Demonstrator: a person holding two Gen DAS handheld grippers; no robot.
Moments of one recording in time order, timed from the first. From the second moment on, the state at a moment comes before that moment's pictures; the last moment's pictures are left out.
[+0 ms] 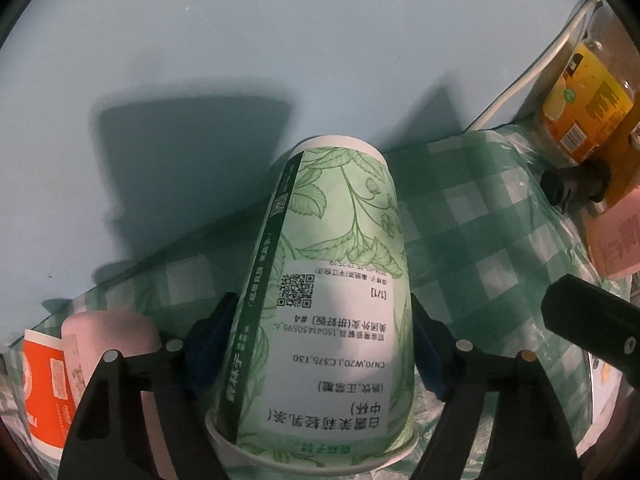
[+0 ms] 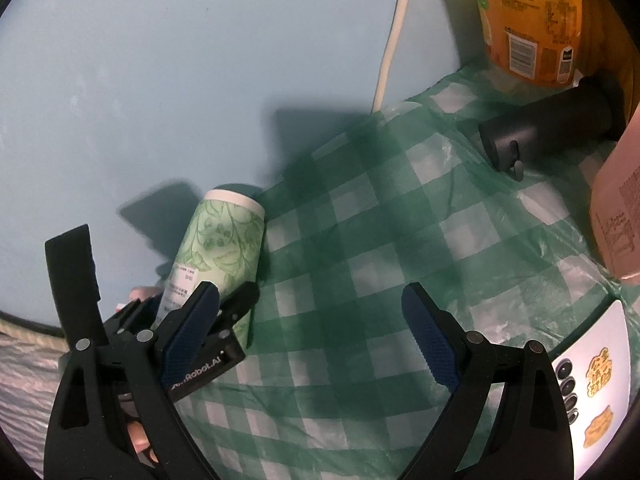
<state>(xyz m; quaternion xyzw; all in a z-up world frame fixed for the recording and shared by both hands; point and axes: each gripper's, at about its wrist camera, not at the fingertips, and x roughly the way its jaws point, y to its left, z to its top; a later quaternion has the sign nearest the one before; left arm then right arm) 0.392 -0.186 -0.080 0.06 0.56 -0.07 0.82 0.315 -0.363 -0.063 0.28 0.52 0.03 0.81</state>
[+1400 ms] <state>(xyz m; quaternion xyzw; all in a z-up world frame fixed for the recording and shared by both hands) 0.154 -0.052 -0.046 -0.02 0.50 -0.09 0.86 0.185 -0.241 -0.062 0.26 0.53 0.21 0.78</state>
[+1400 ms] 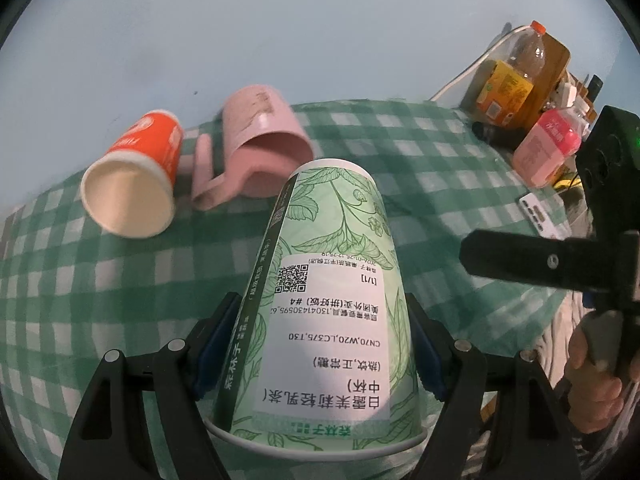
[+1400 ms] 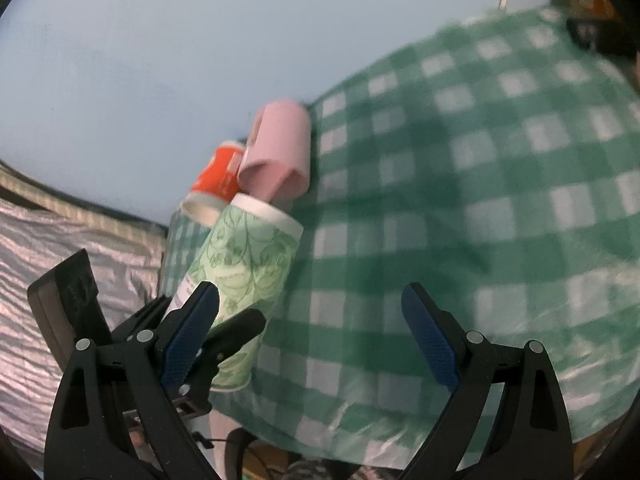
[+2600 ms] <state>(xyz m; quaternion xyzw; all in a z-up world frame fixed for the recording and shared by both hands) 0.127 -0.011 -0.020 -0.06 0.48 -0.08 0.87 0.185 -0.204 -0.061 0.24 0.53 0.22 0.78</state>
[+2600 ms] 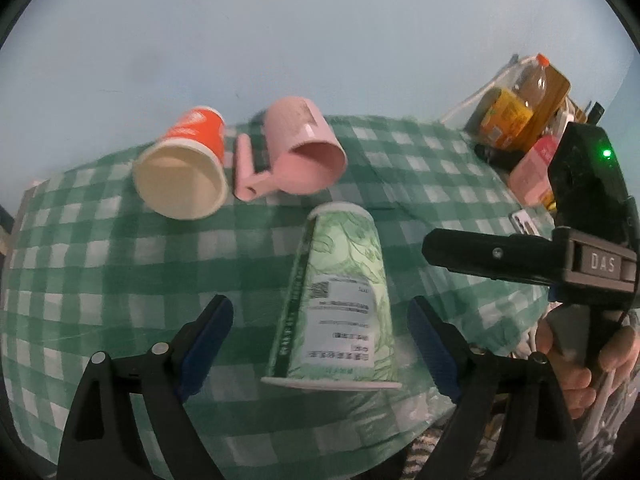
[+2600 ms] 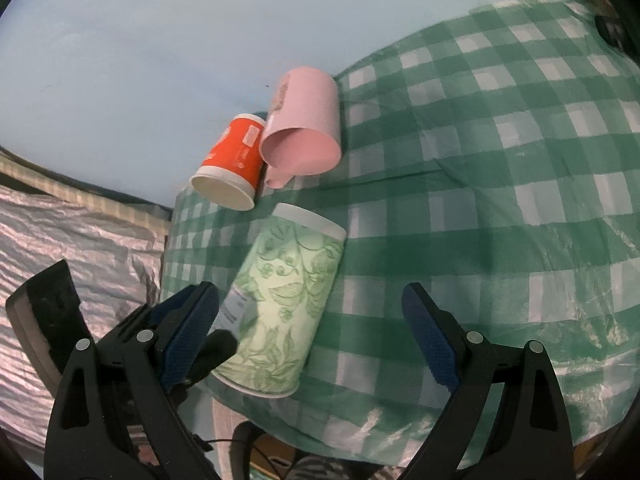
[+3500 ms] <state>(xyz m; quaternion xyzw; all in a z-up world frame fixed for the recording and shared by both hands) 0.134 0.070 -0.064 -0.15 0.47 -0.01 0.87 0.224 -0.141 -0.086 0.18 0.60 0.19 0.75</state>
